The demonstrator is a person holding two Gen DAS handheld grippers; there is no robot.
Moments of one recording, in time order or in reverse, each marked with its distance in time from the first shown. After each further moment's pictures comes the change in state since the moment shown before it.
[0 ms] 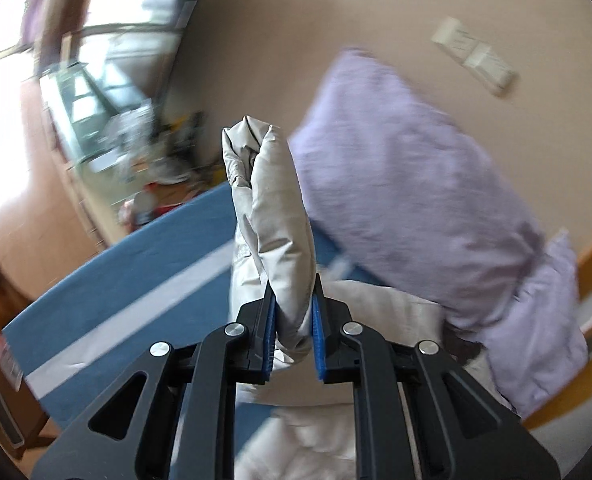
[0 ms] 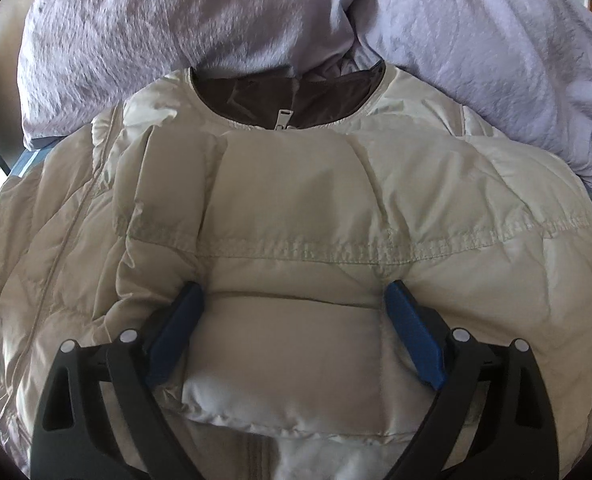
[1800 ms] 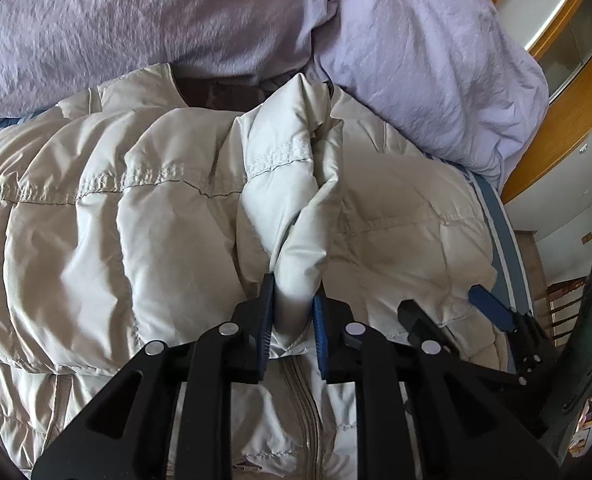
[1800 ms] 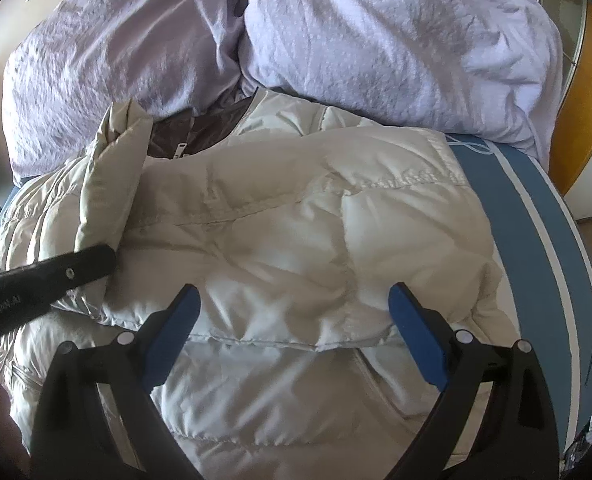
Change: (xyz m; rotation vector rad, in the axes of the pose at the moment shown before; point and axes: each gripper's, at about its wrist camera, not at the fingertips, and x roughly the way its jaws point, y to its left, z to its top) left arm 0.142 -0.250 -0.243 0.577 0.532 -0.280; right arm -0.073 -0.090 -0.044 0.132 -0.075 -0.080
